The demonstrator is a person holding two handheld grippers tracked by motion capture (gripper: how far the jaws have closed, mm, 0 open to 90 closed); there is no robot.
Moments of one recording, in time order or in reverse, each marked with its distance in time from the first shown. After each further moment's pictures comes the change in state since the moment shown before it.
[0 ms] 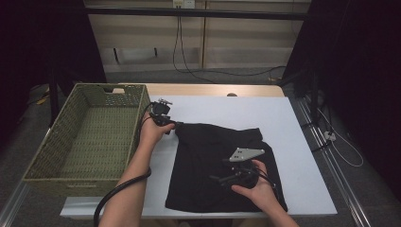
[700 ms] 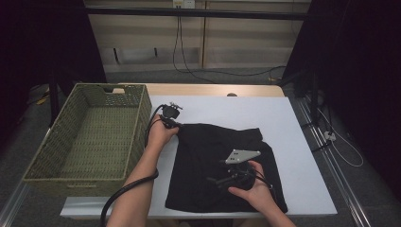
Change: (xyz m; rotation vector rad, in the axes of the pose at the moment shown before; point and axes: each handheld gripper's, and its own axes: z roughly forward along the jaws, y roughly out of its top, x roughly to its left) left arm -0.026 0.005 0.017 0.111 0.018 0.078; right arm 0.010 0.003 0.006 0.006 0.004 -0.031
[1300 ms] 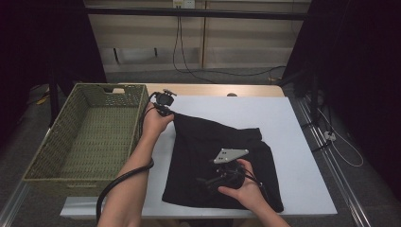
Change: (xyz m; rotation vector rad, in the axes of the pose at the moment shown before) left arm 0.019 0.028 -0.035 -0.018 0.071 -0.040; right arm 0.016 0.018 0.019 0.002 0.034 -0.035
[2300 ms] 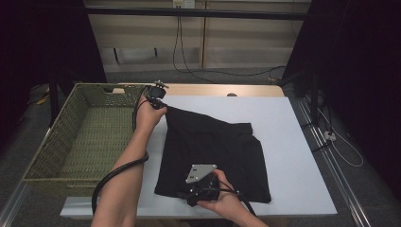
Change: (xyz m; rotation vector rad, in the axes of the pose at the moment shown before) left arm 0.020 0.010 -0.018 -0.011 0.059 -0.049; right arm 0.052 0.004 0.047 0.079 0.052 -0.238
